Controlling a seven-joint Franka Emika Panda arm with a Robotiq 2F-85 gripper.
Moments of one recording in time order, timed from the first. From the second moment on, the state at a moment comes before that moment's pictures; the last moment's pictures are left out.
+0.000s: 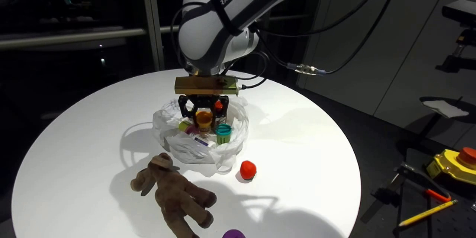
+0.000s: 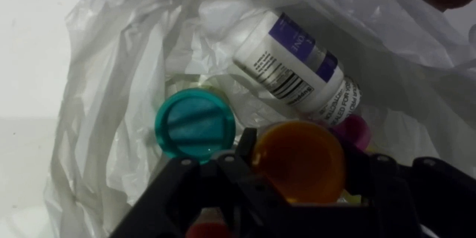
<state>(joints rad) 0.18 0.93 -0.01 -1.40 0.03 2.29 0.87</state>
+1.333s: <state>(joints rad) 0.29 0.85 -0.02 -1.46 -0.01 2.25 0.85</state>
